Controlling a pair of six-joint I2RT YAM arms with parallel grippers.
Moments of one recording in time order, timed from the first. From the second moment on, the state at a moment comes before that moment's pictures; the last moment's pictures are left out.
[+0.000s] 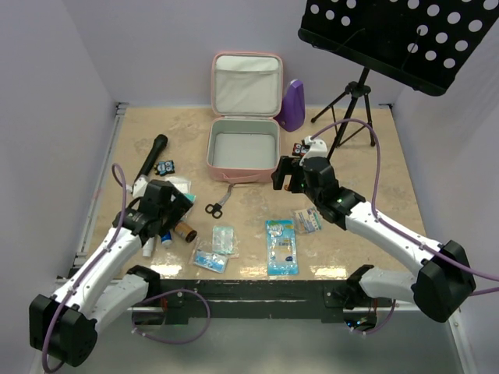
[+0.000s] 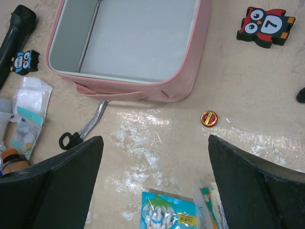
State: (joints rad) left arm -0.35 0.88 0.63 -0.65 -0.24 -1.09; right arm 0.64 1.19 0.81 -0.08 0.27 0.50
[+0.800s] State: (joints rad) left arm -0.37 1.15 0.63 -0.75 -0.30 -1.23; right arm 0.64 1.16 0.81 -0.12 0.24 0.50
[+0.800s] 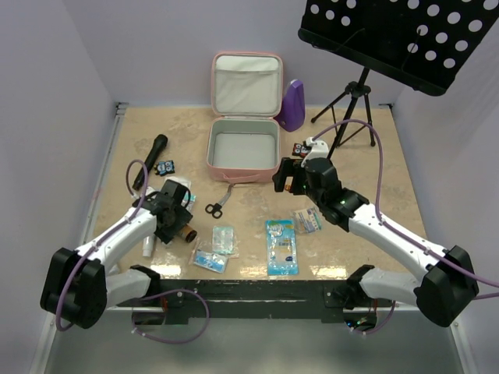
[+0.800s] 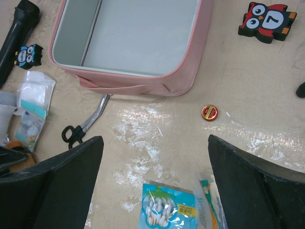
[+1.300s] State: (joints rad) left arm -0.37 1.22 0.63 -0.71 -0.31 -1.16; right arm 0.64 1.14 0.81 -0.14 0.24 0.50
